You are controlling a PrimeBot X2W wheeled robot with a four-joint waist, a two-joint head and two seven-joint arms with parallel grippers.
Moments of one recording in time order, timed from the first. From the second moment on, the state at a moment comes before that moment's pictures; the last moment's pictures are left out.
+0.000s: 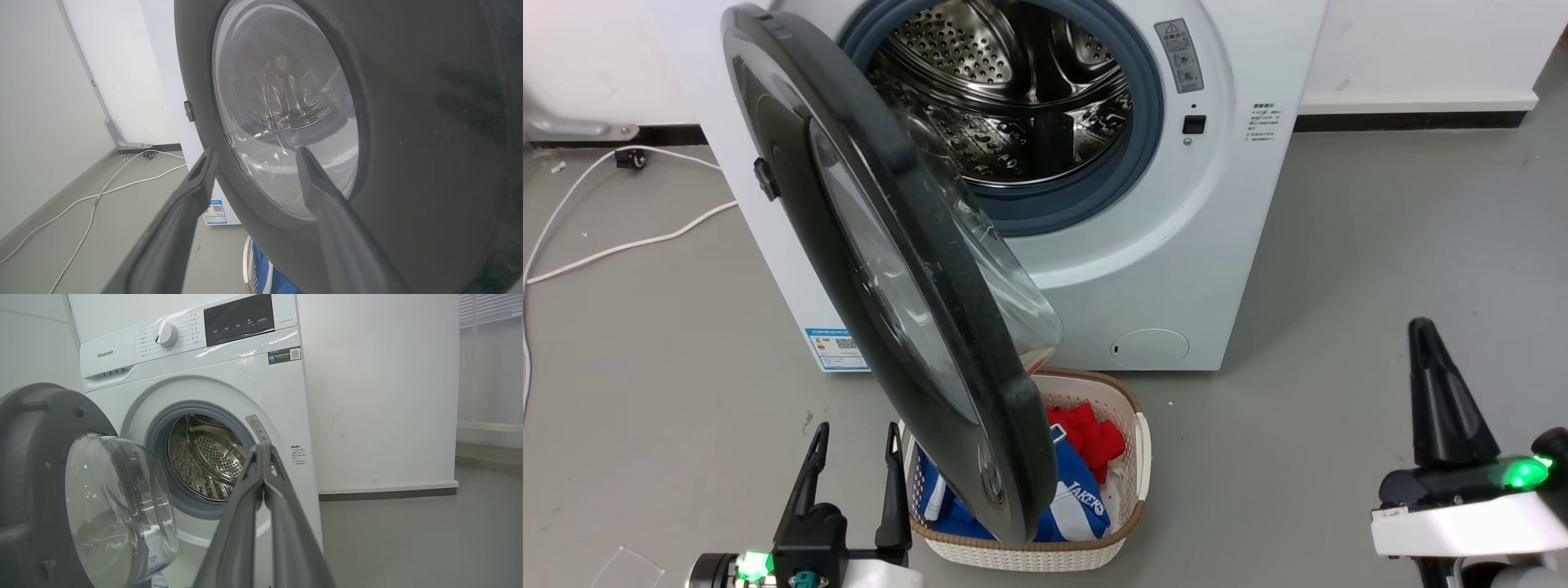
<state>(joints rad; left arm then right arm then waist) 0.07 0.06 -0.12 0.06 -0.01 0.13 -0.26 0.00 -0.12 0.01 -0.09 0.32 0.13 -0.26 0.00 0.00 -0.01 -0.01</state>
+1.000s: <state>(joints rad) 0.07 0.07 -0.13 0.06 0.00 0.14 -0.26 0.17 -0.05 -0.05 -0.03 0.20 0.13 -0.26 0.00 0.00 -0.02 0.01</state>
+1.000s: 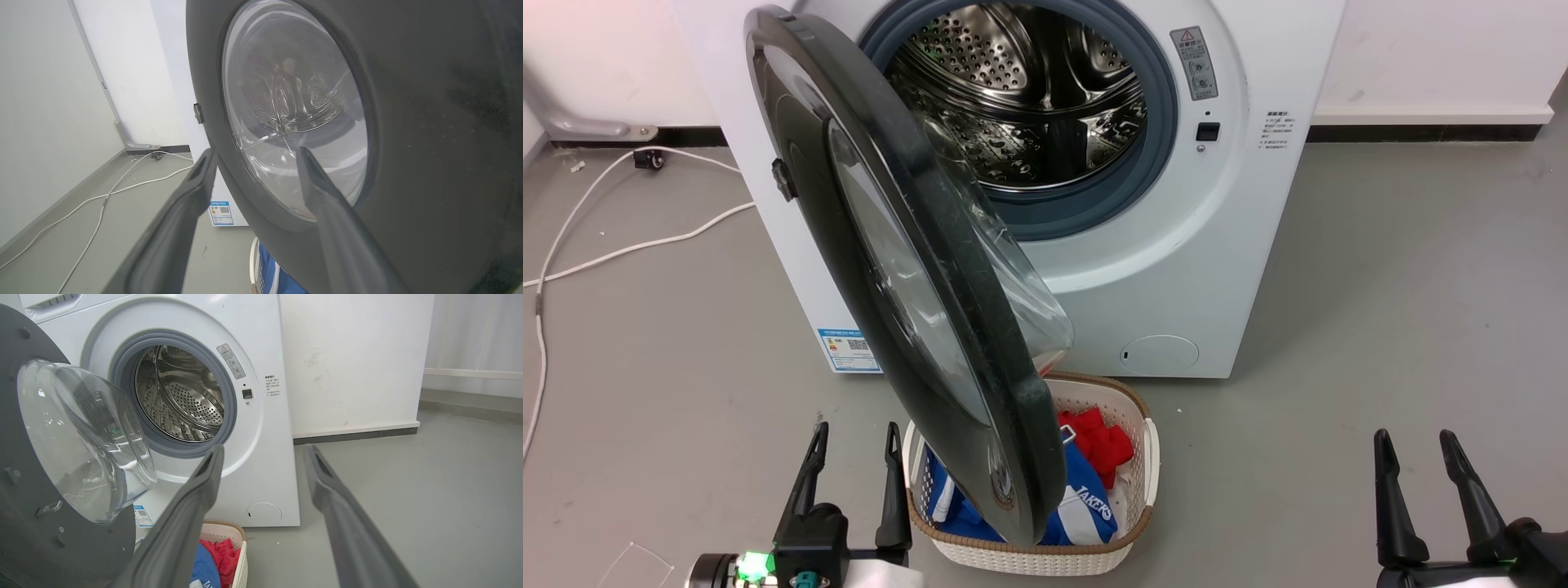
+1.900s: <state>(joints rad) 0.00 0.07 0.00 -0.12 -0.04 0.15 -0.26 0.18 -0.05 -0.05 -0.02 0.19 0.13 -0.26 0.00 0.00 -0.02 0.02</state>
